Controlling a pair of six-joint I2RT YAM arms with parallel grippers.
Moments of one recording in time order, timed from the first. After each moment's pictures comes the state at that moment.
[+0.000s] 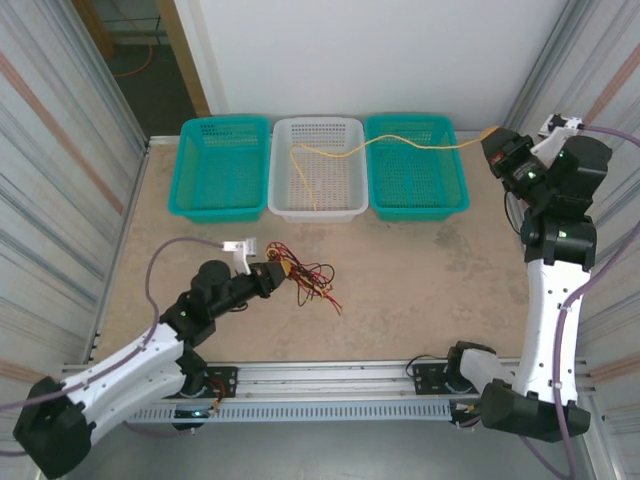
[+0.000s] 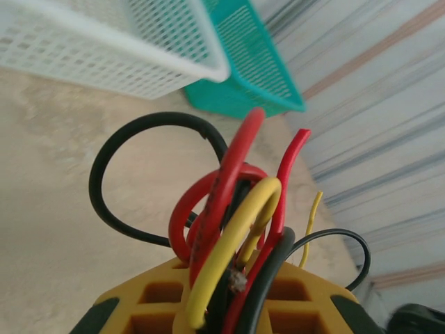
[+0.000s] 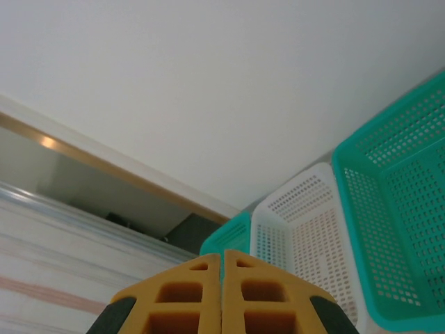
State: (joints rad) left arm -0.69 0.80 0.31 0.20 0.15 -0.78; right arm -0.19 1.04 1.41 -0.49 -0.52 0.90
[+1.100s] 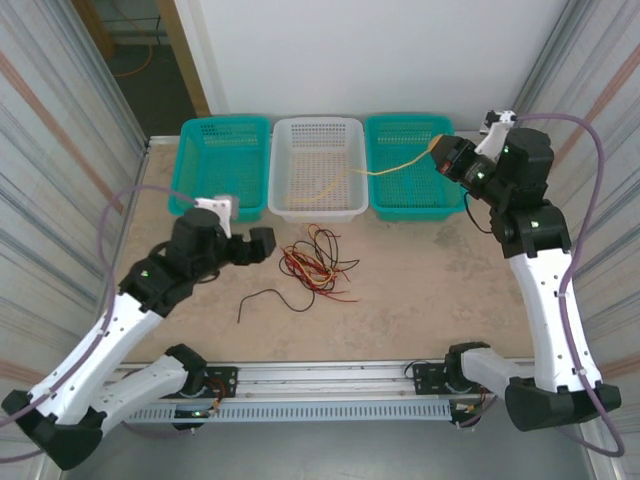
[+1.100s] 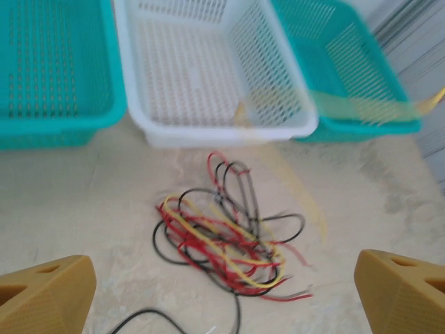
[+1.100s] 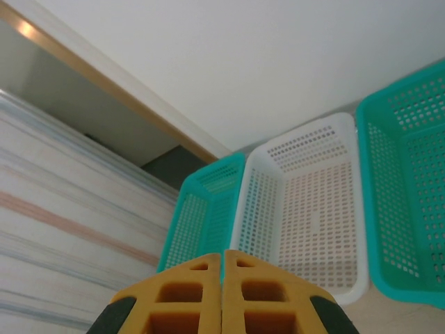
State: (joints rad) left arm -0.57 0.87 1.05 -0.71 -0.01 -0.49; right arm 0.17 1.10 1.43 -0.55 -0.33 0.72
